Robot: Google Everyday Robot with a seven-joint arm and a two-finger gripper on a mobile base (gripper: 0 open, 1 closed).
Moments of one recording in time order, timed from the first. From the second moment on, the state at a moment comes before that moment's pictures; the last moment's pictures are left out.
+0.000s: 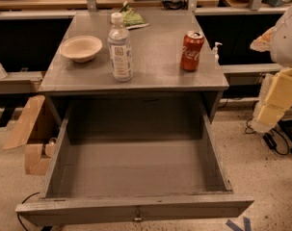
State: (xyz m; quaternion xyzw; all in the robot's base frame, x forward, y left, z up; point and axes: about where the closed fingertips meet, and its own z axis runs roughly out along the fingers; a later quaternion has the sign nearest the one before) arm 0.438 -0.217 0.976 -0.60 0.78 -0.03 0.16
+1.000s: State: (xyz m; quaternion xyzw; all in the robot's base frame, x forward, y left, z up) arm 0.489 -0.192 0.957 -0.57 0.77 0.02 0.27
